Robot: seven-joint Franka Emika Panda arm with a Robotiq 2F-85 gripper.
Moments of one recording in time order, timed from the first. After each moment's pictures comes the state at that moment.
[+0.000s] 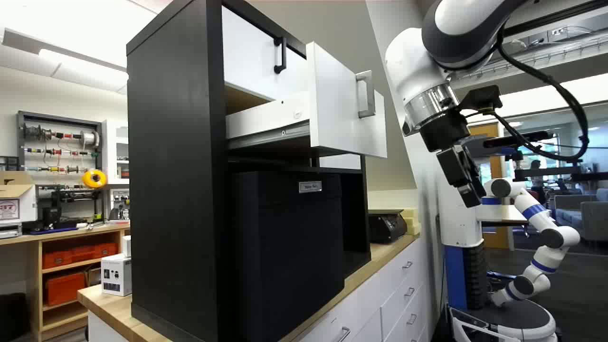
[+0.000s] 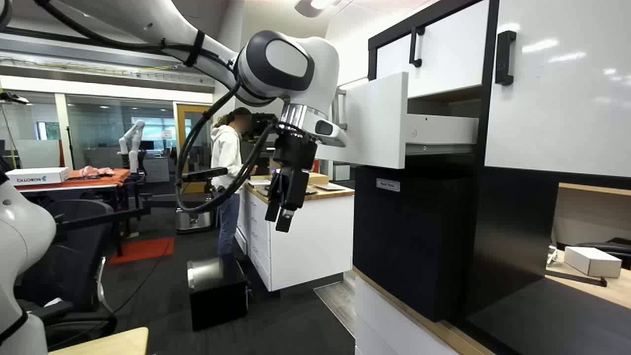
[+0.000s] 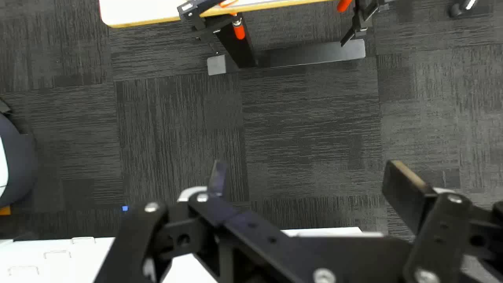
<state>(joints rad) -0.05 -0.28 0.01 -2.20 -0.07 1.62 0.10</state>
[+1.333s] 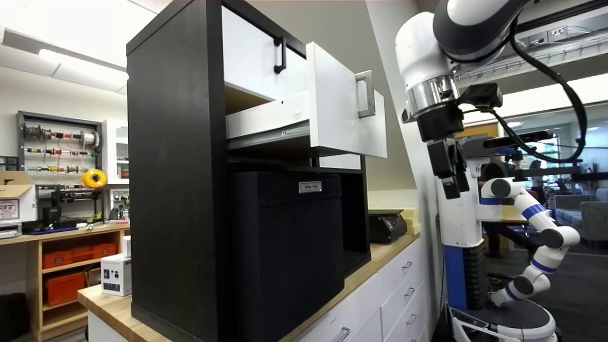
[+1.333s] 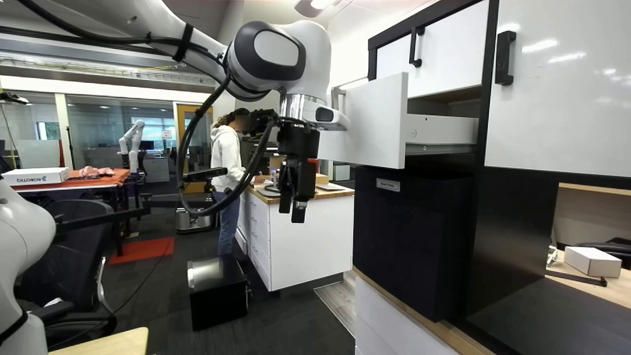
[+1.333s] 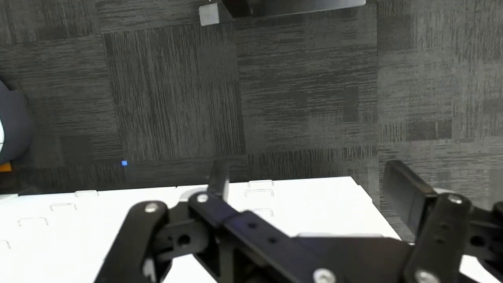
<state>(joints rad) -0.05 -0.34 0.00 -2.23 -0.07 1.76 0.10</state>
